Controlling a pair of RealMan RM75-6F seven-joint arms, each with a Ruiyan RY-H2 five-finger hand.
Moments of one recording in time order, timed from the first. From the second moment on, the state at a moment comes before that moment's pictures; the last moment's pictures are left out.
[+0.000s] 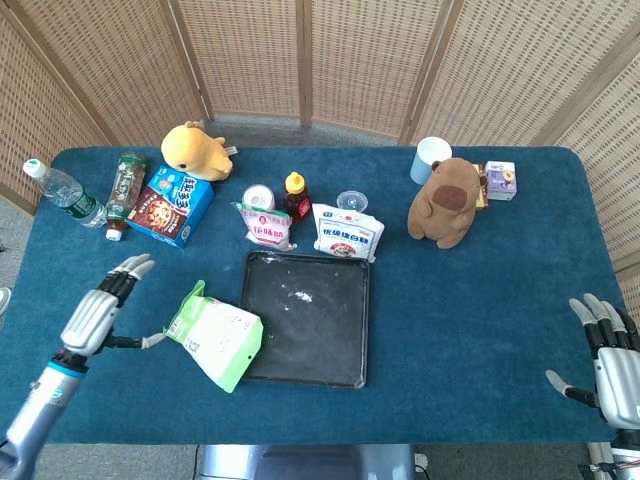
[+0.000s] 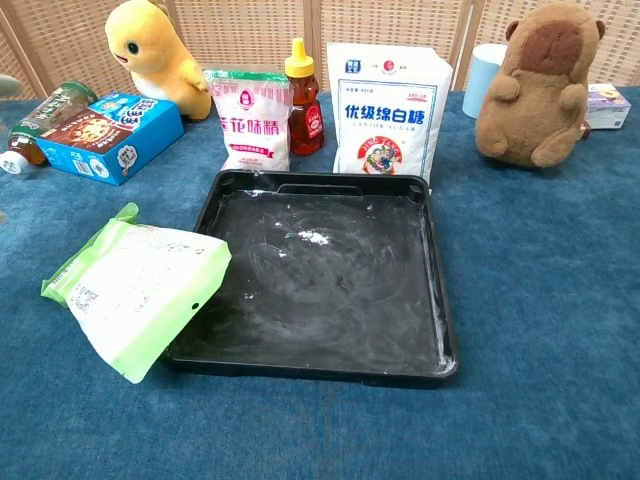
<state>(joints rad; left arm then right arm) -0.35 -1.37 0.05 -1.25 1.62 1.47 -0.49 -0.02 -1.02 0.06 -1.82 -1.50 1.55 -0.03</state>
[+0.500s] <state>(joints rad) -0.21 -1.22 0.02 -1.37 1.46 1.50 -0.20 -0.02 -1.02 0.07 -1.81 -1.50 1.57 -0.05</state>
